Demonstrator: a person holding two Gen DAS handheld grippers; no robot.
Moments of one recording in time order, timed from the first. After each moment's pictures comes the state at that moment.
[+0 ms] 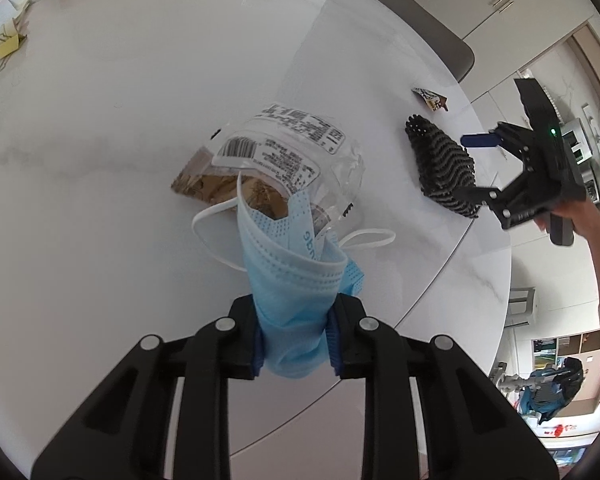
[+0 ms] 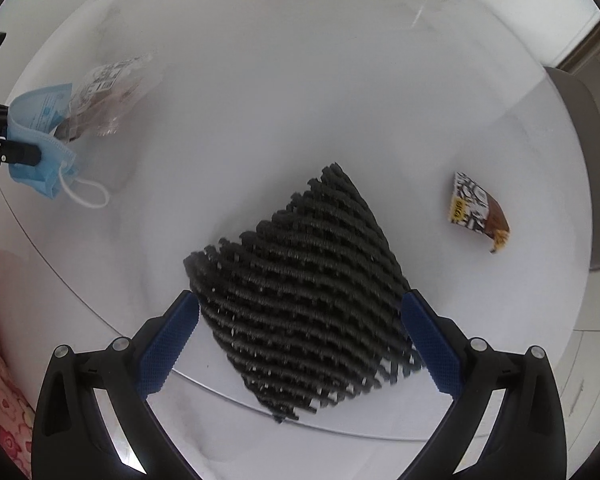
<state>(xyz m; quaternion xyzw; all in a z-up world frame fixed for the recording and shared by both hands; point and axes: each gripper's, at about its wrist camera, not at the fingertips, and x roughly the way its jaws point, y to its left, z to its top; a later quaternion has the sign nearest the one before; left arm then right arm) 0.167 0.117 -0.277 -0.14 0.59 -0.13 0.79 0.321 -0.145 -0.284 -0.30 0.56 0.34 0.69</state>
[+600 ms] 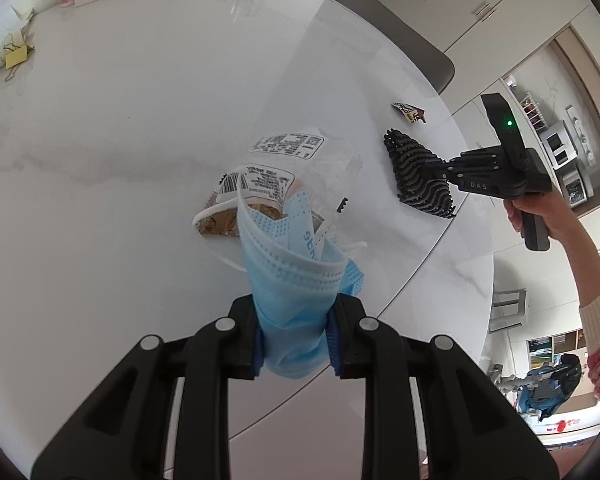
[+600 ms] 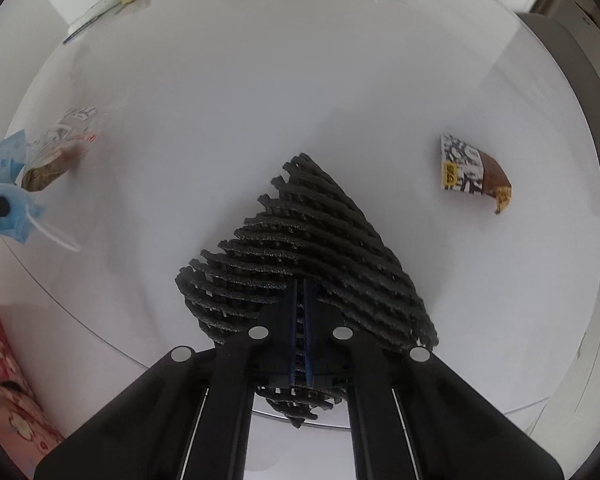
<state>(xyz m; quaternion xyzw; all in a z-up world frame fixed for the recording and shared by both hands) 0.147 0.124 -0.252 -0.15 0.56 -0.15 0.80 0.354 -0.157 -0.286 -0.21 0.60 0.29 0.72</state>
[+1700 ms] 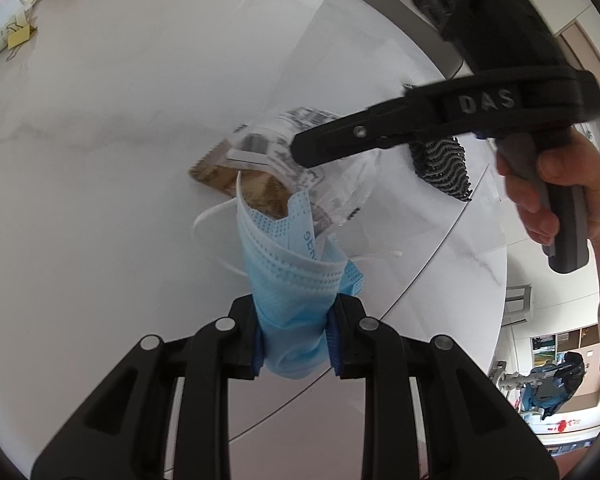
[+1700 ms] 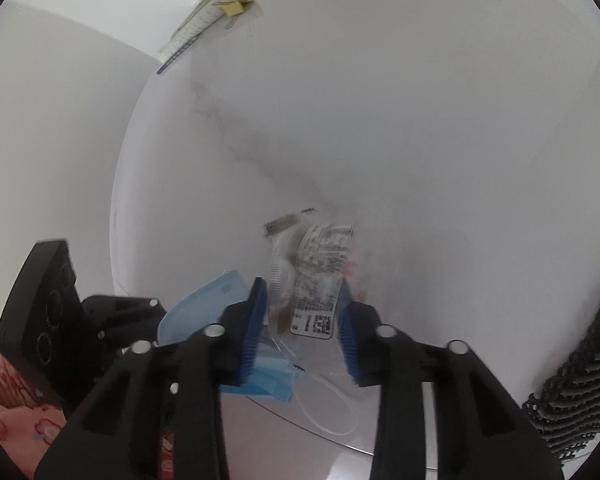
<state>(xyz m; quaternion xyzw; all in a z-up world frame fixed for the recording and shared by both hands) 0.148 0.127 -0.278 -0.14 0.57 -0.15 0.80 0.288 0.001 -0.269 -0.06 0.65 0.43 0.63</state>
